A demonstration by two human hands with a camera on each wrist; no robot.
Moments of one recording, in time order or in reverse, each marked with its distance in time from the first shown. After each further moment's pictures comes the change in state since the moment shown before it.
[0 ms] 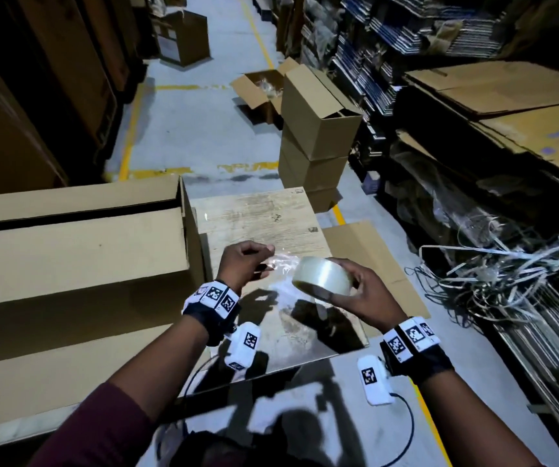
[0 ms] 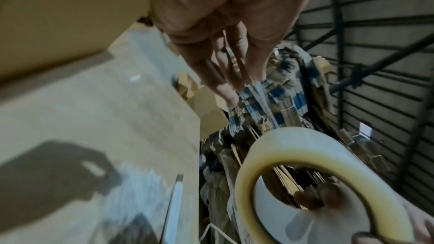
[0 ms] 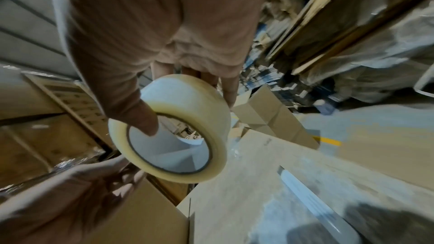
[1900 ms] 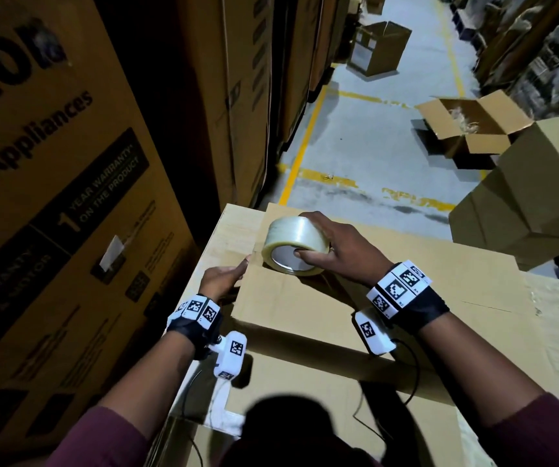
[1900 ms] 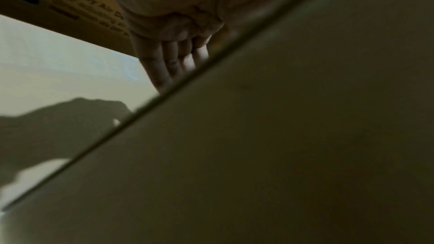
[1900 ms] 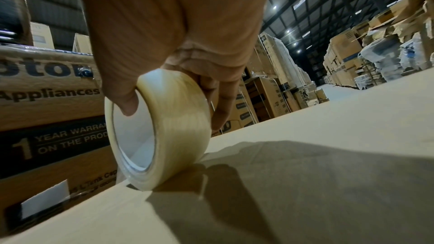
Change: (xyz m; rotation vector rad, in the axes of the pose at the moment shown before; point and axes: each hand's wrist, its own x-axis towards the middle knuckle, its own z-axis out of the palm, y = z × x) left_hand -0.007 0.040 -0.628 -0.034 0.602 -0.240; right_hand 0.218 -0.382 0.508 -0.323 -0.534 -0.605
